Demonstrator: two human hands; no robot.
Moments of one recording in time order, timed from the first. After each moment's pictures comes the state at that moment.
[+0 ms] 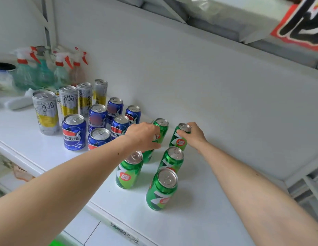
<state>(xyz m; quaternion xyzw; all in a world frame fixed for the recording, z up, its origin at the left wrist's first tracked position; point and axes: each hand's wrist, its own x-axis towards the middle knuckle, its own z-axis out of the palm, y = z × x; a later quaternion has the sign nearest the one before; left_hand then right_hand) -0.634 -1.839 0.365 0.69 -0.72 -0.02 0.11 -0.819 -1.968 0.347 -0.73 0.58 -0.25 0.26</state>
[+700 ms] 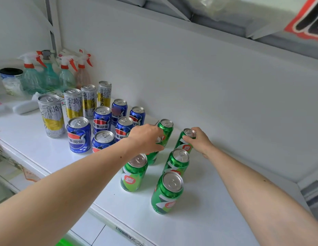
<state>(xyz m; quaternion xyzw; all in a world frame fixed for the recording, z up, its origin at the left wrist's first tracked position) -0.632 -1.838 0.367 0.69 -0.71 -0.01 0.11 -0.827 -1.977 0.329 -0.73 0.58 -0.22 0.30</state>
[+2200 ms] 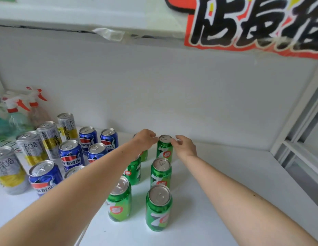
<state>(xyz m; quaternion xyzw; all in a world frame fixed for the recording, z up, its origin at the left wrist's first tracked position) -0.678 -1.926 0.373 0.68 -0.63 -0.28 0.24 -0.836 -1.928 0.338 -0.59 0.65 -0.37 0.30</state>
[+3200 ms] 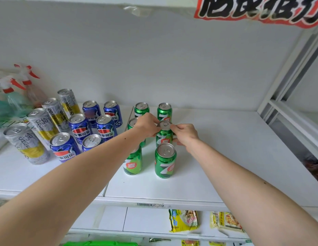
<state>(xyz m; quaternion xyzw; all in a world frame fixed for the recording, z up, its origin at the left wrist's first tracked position) -0.680 -1.843 0.370 0.67 -0.64 -0.30 0.21 -0.825 -1.839 0.323 -0.49 0.68 -0.39 0.39</state>
